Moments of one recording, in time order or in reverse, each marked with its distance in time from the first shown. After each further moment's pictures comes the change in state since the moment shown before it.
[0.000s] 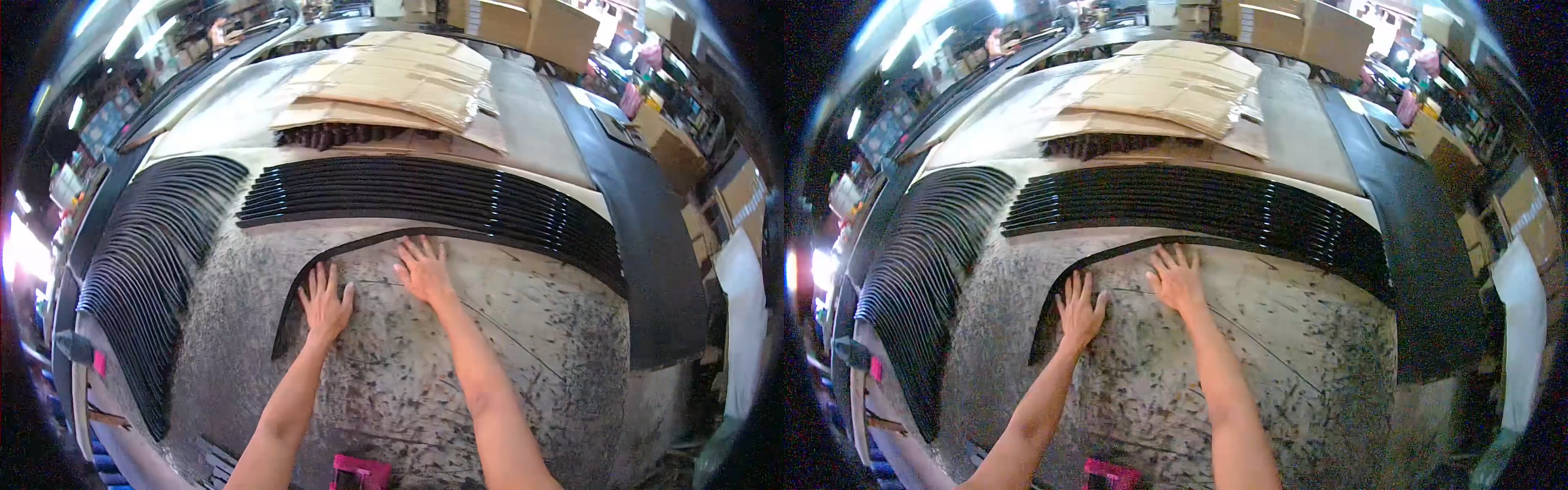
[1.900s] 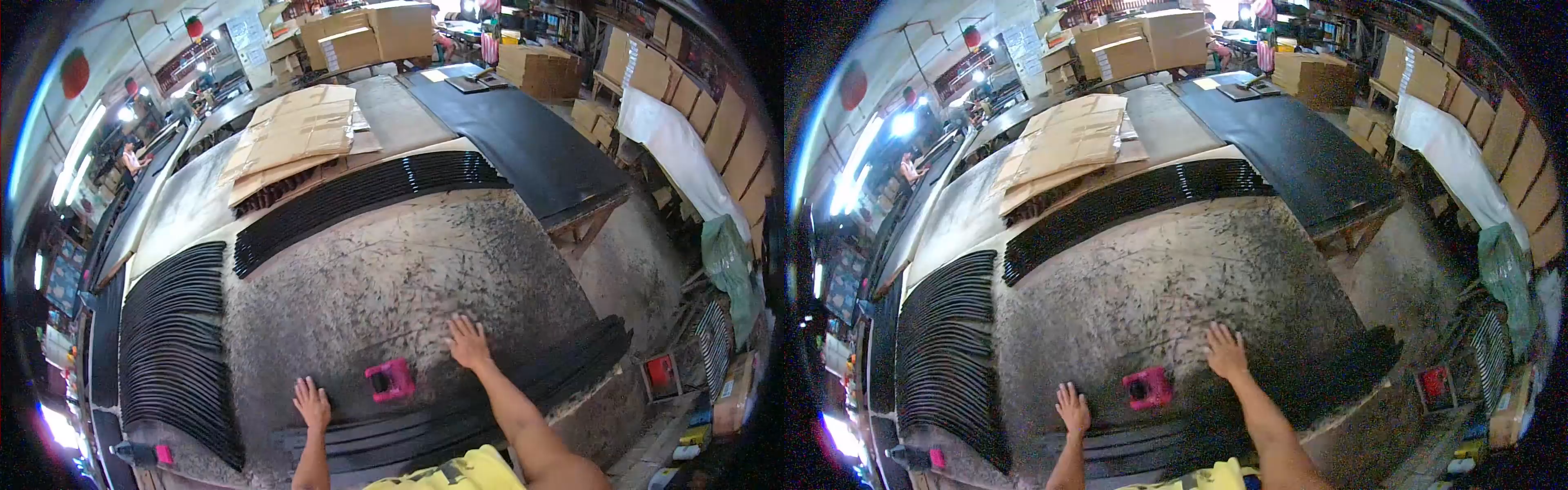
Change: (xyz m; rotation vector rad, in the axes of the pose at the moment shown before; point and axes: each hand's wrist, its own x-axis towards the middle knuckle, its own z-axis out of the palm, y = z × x) left_hand -0.328 -0.192 -0.132 0.061 -0.300 0.058; right_hand -0.475 -0.144 -0.073 0.173 -0.146 0.645
